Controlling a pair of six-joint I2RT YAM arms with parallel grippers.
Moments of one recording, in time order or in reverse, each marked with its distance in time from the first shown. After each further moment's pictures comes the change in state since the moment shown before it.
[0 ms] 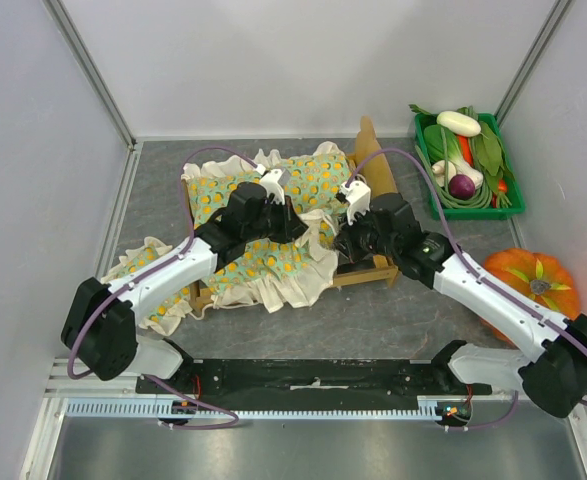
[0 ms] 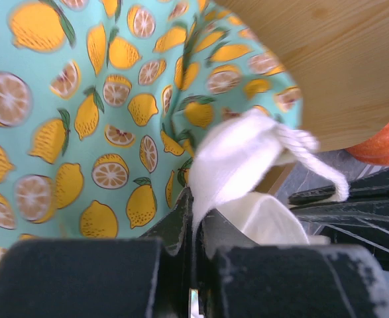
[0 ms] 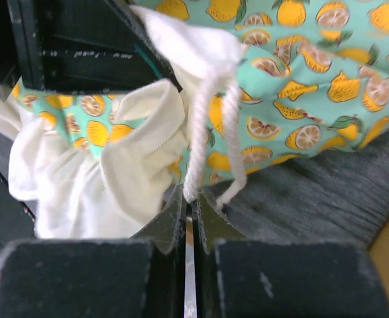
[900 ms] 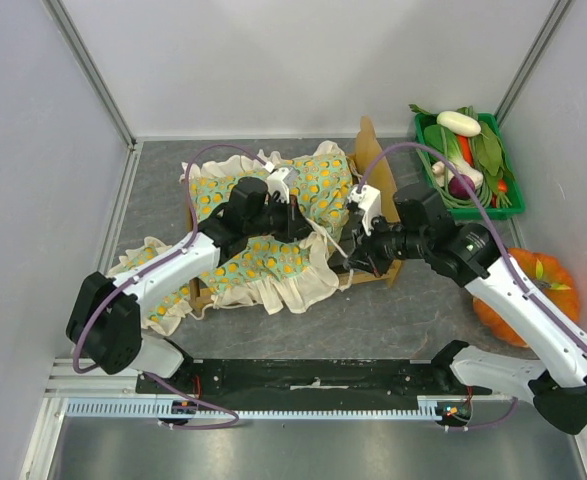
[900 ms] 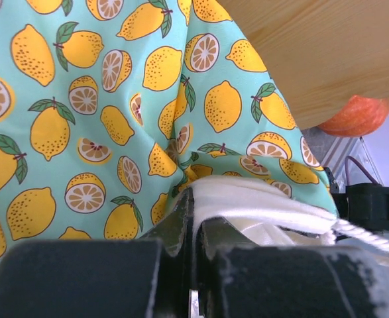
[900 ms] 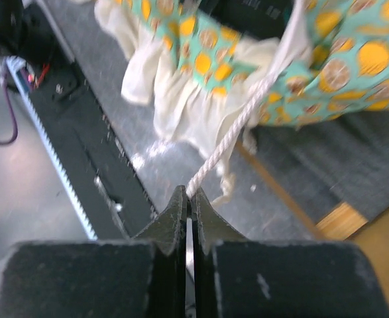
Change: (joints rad) left arm 0.016 0.039 0.033 0.008 0.153 0.018; right arm 0.000 -0.119 0.307 -0.514 -0.227 -0.140
